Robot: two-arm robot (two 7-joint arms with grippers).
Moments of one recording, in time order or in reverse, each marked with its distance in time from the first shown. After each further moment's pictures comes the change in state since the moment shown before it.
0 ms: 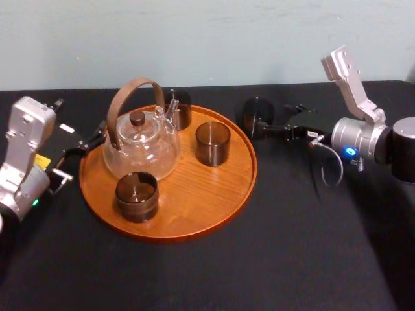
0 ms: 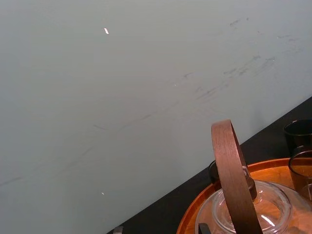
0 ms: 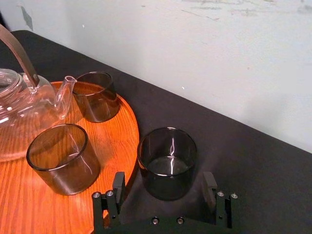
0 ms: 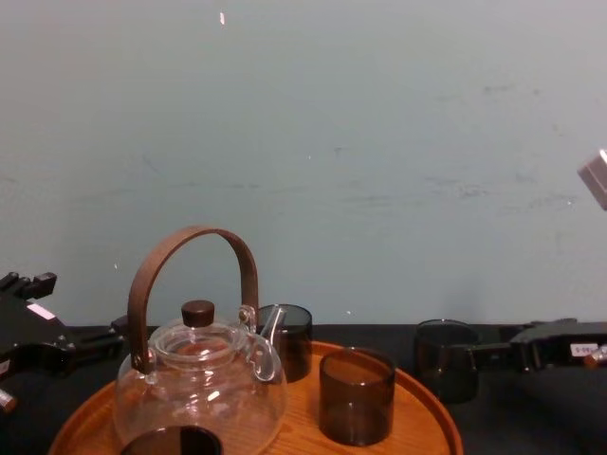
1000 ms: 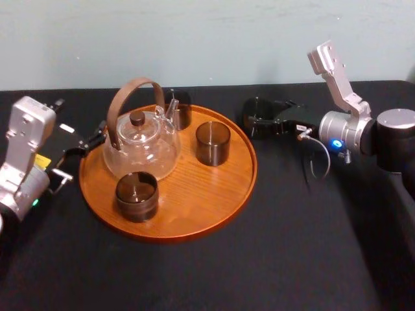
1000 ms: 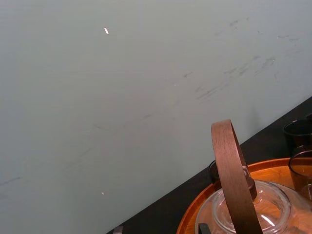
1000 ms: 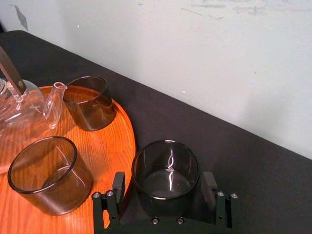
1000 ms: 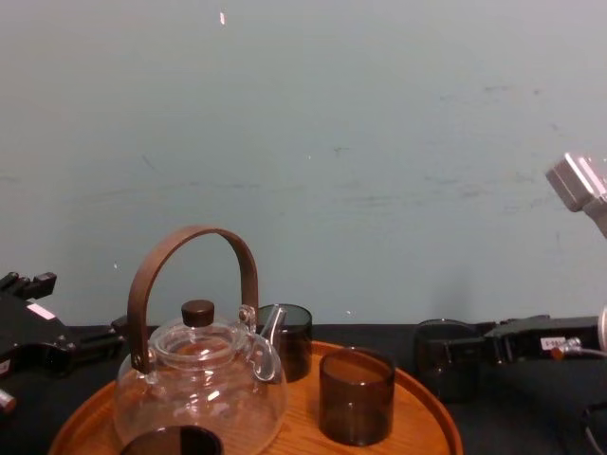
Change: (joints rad) left arm 0.000 0.000 0.000 0.000 0.000 0.000 0.000; right arm 0.102 -0.089 0.006 0.189 -0.053 -0.043 0.030
